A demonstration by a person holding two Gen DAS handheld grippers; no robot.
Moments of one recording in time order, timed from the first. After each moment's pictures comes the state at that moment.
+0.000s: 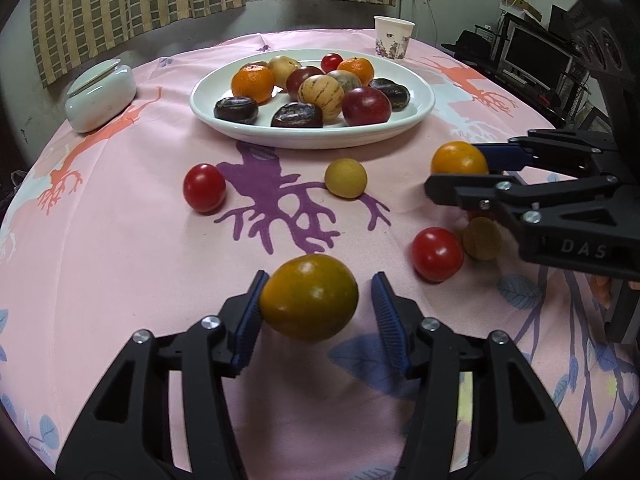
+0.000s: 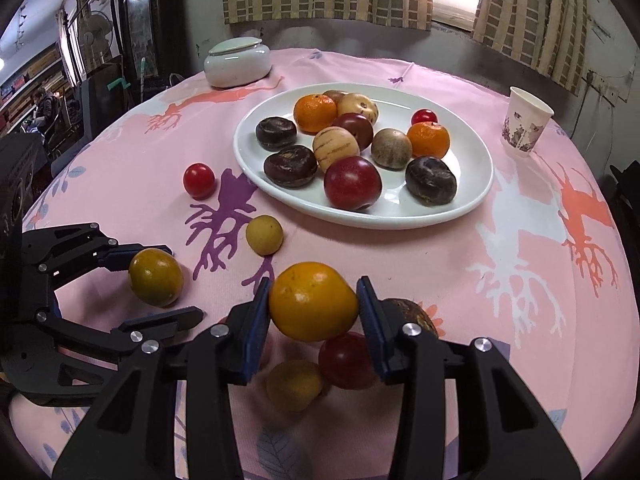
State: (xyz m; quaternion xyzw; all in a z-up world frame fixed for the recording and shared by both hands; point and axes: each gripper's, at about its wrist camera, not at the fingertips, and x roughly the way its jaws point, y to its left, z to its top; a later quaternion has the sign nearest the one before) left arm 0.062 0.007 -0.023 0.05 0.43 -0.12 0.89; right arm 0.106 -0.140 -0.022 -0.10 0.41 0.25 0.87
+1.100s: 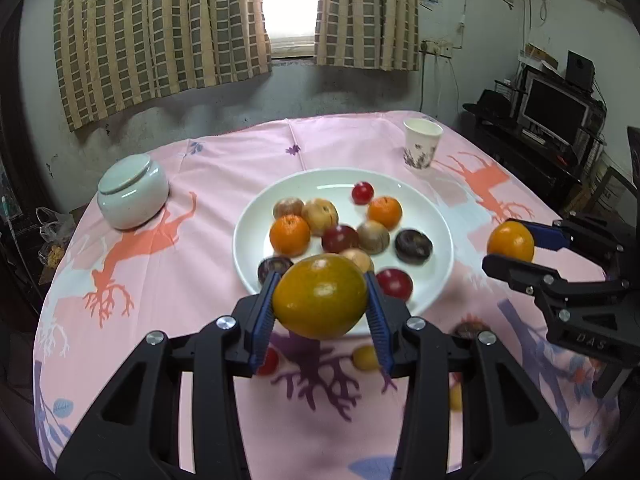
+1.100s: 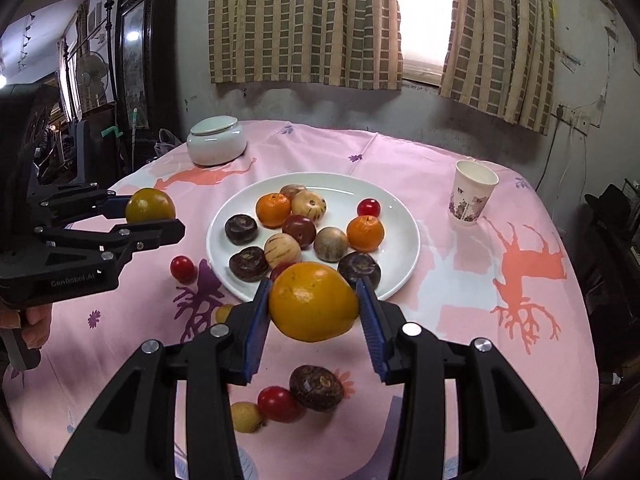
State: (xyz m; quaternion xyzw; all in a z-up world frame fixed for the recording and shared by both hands) left arm 0.132 0.007 0.085 0.04 0.35 -0.08 0.93; right arm 0.130 -0.175 0.053 -0.09 0.33 0.23 0.91
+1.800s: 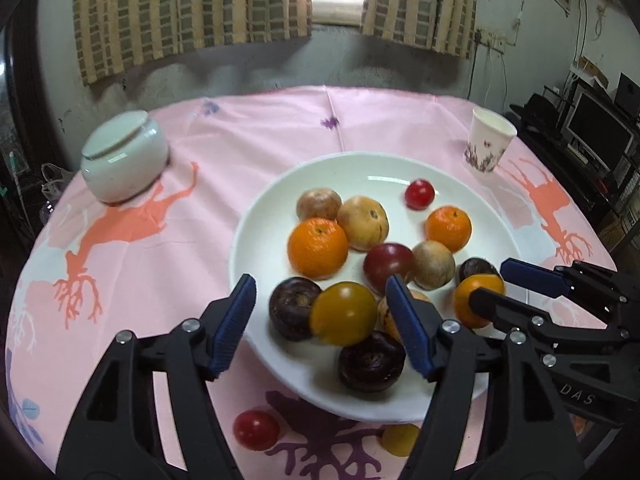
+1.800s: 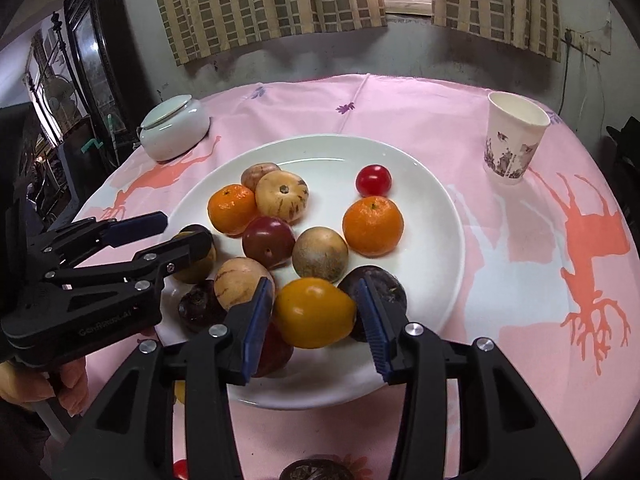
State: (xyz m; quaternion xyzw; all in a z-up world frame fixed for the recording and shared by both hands) left arm 0.208 0.016 0.042 -0.01 0.39 -0.02 0.92; right arm 0.220 -0.153 0.002 -0.02 0.42 0.22 0.88
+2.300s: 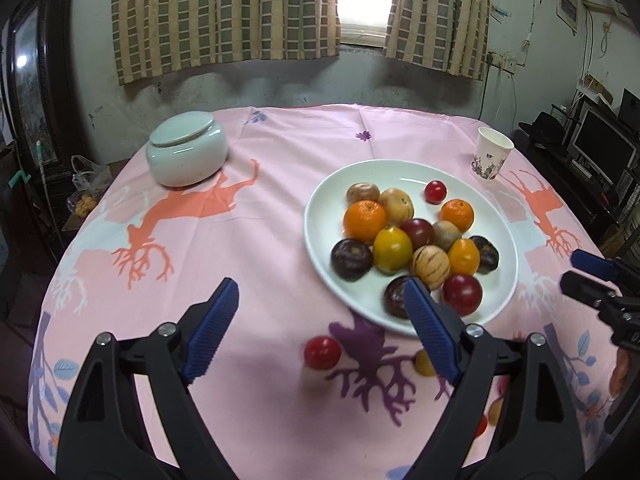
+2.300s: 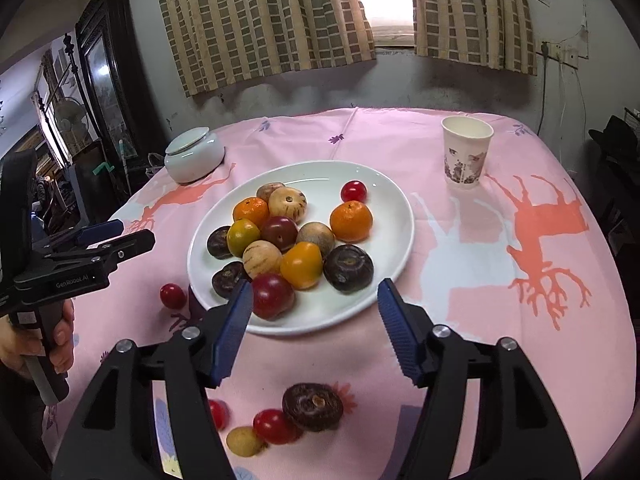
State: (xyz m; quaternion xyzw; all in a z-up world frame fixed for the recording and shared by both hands) left arm 0.132 0.057 0.067 -0.02 0.37 0.01 0.93; right arm 0.147 -0.204 0.040 0.01 0.37 0.22 0.90
